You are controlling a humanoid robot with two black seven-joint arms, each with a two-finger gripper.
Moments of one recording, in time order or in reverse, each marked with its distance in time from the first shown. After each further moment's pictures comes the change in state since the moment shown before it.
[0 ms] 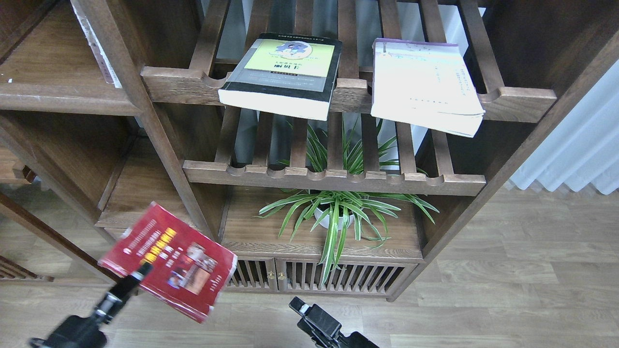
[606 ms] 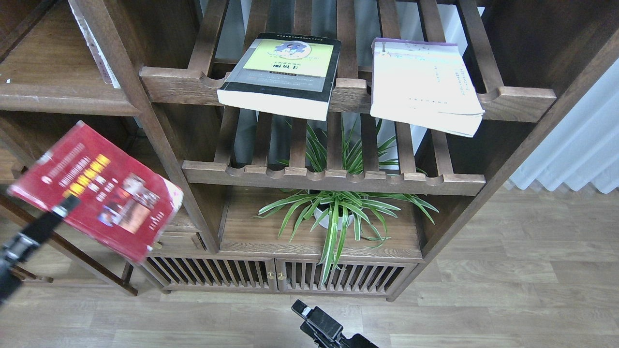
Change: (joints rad) left arm 0.035 0.254 -0.471 -0.114 -0.001 0.000 0.067; right arm -0.002 0.000 0.002 -0.041 0.003 0.000 0.002
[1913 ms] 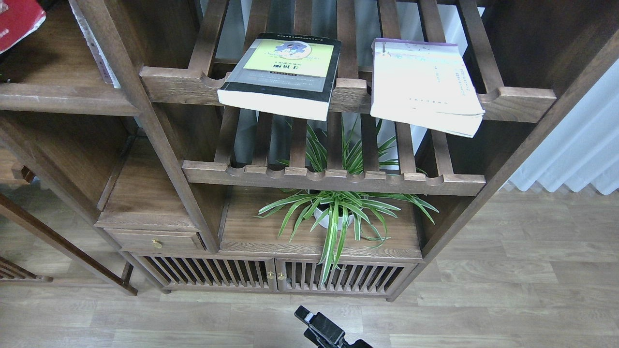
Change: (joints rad) left arm -0.764 -0.131 -0.192 0.225 0.669 0.000 0.262; right arm -0.011 0.000 -0.003 -0.003 0.000 0.000 0.000
